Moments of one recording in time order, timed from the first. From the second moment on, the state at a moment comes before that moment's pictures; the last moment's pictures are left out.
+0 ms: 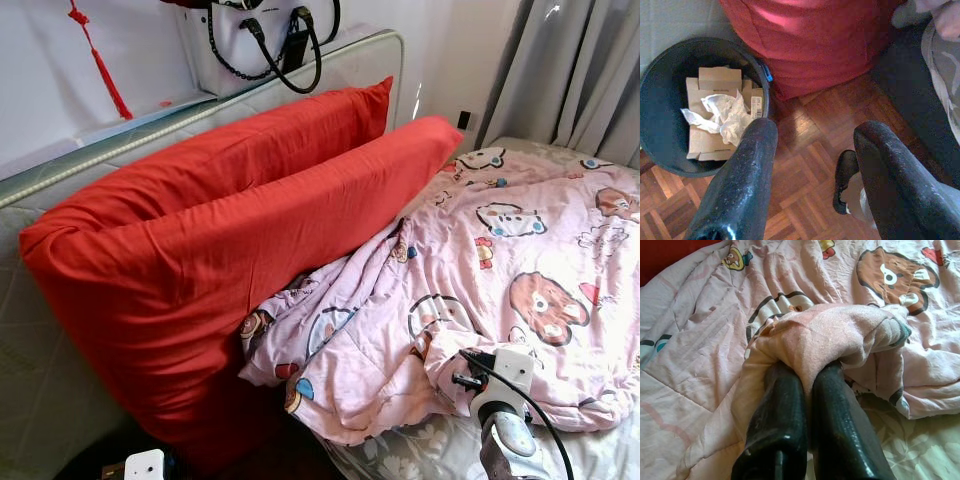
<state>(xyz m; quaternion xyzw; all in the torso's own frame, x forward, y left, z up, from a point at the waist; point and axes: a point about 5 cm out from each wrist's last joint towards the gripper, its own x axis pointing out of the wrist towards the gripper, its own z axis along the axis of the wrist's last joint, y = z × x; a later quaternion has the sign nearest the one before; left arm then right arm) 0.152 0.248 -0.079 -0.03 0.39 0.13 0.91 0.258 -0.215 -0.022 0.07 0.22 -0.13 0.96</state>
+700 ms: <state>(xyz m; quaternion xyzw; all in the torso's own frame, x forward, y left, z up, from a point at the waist) 0.157 0.251 -0.076 -0.03 0.38 0.13 0.91 0.262 -0.218 -0.016 0.05 0.20 -0.14 0.97</state>
